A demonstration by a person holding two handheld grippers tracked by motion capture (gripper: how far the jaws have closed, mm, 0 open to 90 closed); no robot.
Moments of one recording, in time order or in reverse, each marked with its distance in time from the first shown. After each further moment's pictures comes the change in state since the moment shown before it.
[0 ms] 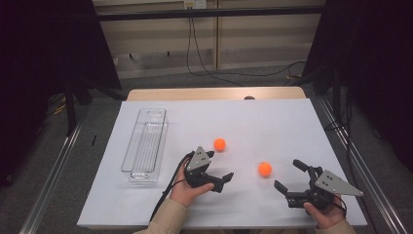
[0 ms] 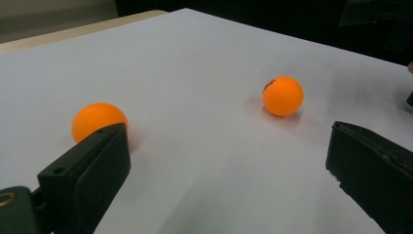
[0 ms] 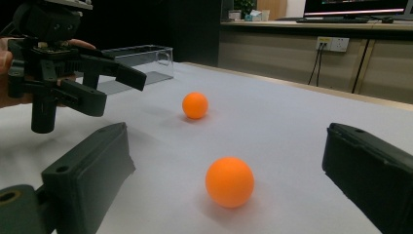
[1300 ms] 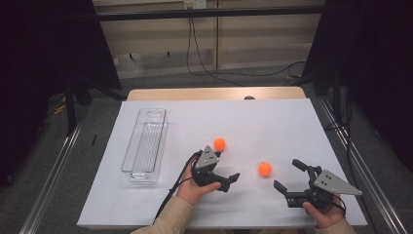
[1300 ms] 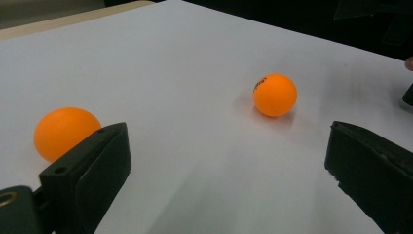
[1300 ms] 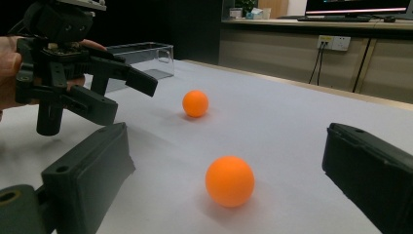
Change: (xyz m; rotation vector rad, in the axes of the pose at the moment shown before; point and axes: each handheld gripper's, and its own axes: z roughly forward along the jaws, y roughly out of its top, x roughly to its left) left arm -0.005 0.003 0.018 0.033 -0.031 0.001; right arm 0.000 0.000 0.002 0.007 0.004 -0.008
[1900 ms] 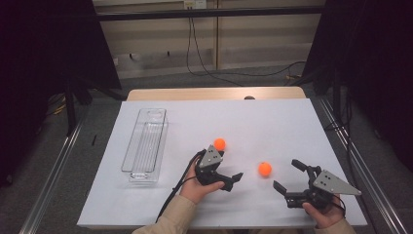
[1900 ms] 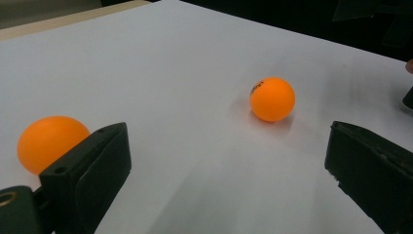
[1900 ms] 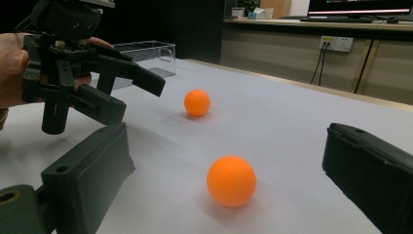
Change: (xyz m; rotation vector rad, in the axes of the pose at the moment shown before) left arm -0.003 0.004 0.007 0.008 -0.006 0.010; right arm 0.001 0.000 0.001 0.004 0.009 -0.012
